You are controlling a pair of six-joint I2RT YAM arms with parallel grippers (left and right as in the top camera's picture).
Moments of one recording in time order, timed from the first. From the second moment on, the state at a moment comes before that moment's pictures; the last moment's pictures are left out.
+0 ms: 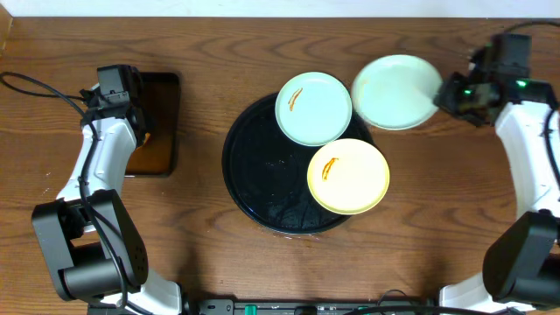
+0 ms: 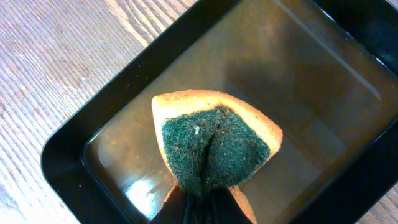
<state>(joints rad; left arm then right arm) 0.21 1.75 1.20 -0.56 -0.32 -0.51 -0.17 1.72 1.42 -0.76 -0.19 0.41</state>
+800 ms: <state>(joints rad) 0.21 1.75 1.20 -0.56 -0.32 -0.51 0.00 1.72 1.35 -0.71 -0.55 0.30</state>
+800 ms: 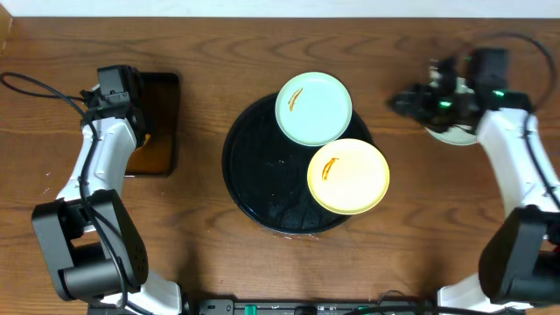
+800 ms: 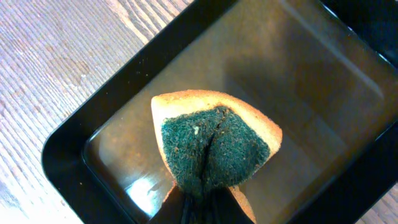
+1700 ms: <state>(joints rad) 0.20 1.75 1.20 -0.51 0.13 -0.40 0.35 1.86 1.37 -0.56 0.00 0.64</state>
